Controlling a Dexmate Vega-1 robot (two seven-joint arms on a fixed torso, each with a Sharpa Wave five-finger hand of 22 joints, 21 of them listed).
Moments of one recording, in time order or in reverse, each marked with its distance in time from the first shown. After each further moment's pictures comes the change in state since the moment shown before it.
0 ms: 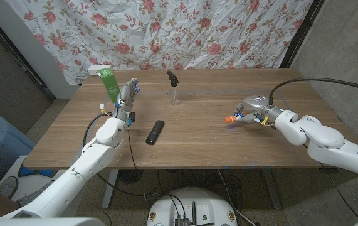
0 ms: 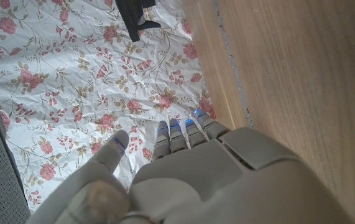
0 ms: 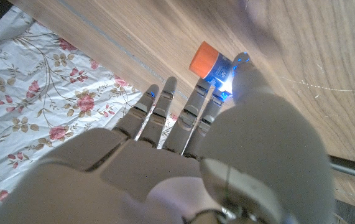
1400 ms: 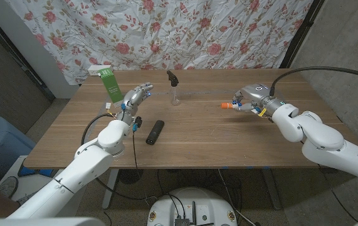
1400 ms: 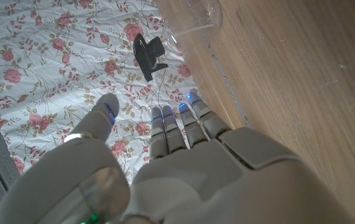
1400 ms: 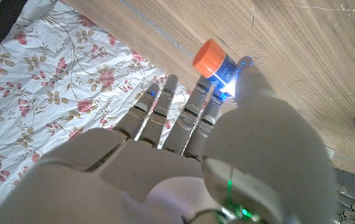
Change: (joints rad) left arm 0.148 0.107 -0.020 -0.392 0.084 0.304 0.170; left_hand 0.387 -0.116 0.000 -0.245 -0.010 0.195 -0.016 0.031 0.005 0.219 -0.040 0.027 0.005 0.238 -0.023 0.011 0.000 0.240 0.000 0.009 0.003; right arm -0.027 0.031 0.030 -0.149 -0.040 -0.176 0.002; right_hand -0.038 0.005 -0.005 0.003 0.005 0.000 0.000 -0.022 0.001 0.033 0.002 -0.012 0.000 0.041 0.002 -0.004 -0.004 0.007 0.007 0.000 0.000
